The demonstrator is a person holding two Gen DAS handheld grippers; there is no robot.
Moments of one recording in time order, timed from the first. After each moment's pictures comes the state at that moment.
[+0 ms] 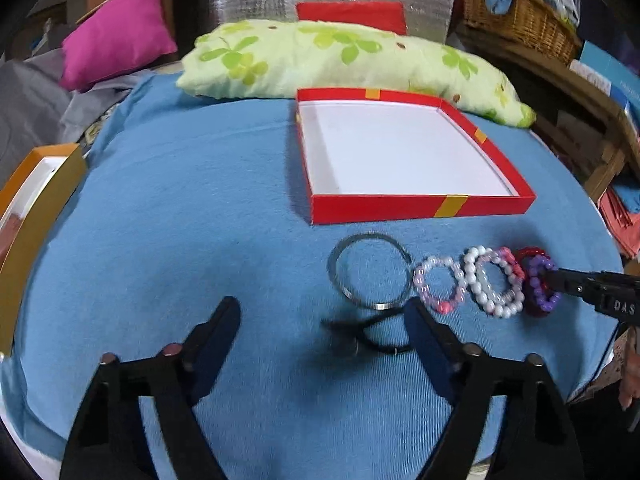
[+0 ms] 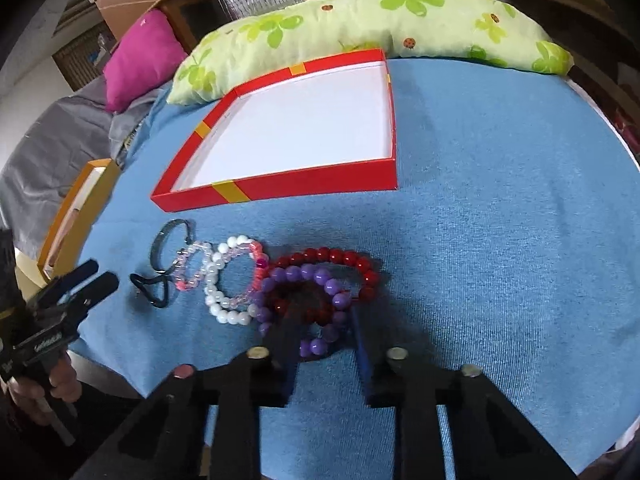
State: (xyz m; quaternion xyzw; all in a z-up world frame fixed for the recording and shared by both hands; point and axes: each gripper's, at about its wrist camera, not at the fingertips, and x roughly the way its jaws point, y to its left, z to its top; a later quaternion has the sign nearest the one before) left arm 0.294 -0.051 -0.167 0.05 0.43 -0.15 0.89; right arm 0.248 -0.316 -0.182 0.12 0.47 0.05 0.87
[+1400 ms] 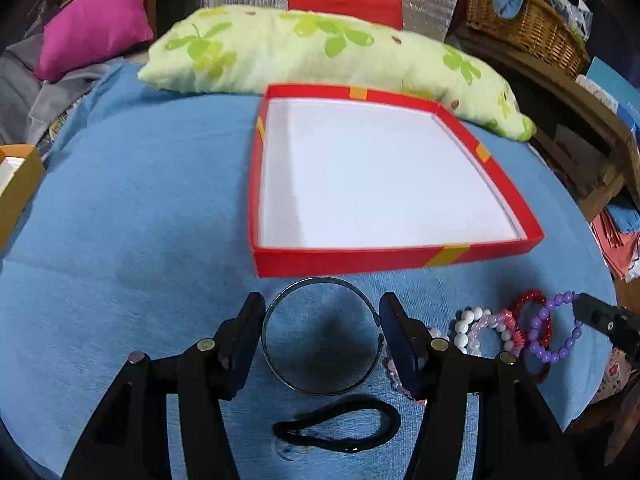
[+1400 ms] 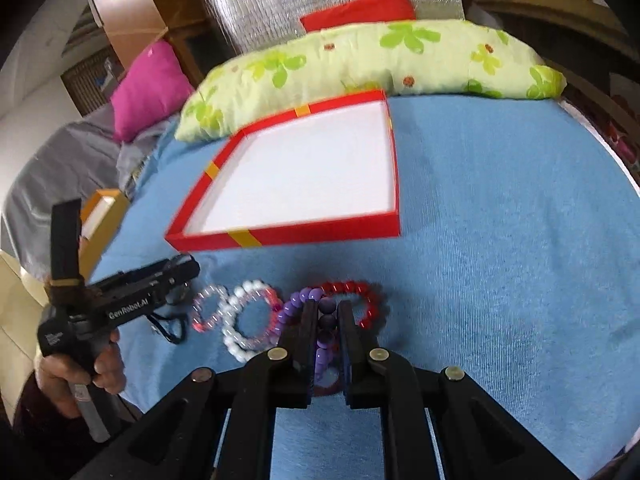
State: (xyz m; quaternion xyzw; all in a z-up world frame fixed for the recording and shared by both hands) left arm 0.338 -0.078 -0.179 0.01 0.44 -0.17 0.88; right arm 0.244 -0.319 -0.155 0.14 0.41 0.05 0.90
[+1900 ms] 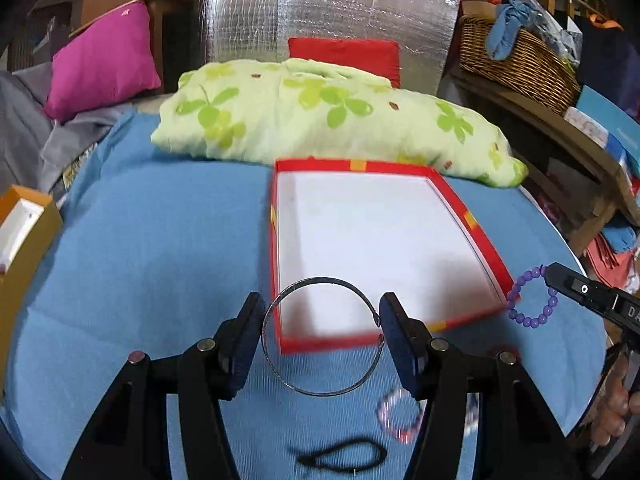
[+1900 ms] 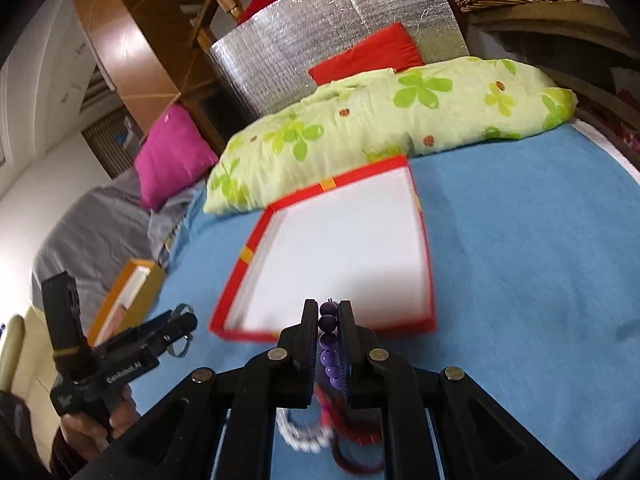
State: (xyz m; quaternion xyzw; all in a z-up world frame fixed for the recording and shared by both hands) left arm 0.355 -0.073 -0.117 0.01 0.38 -0.17 0.91; right arm 0.285 -0.331 -0.115 0.22 0.32 0.08 0.92
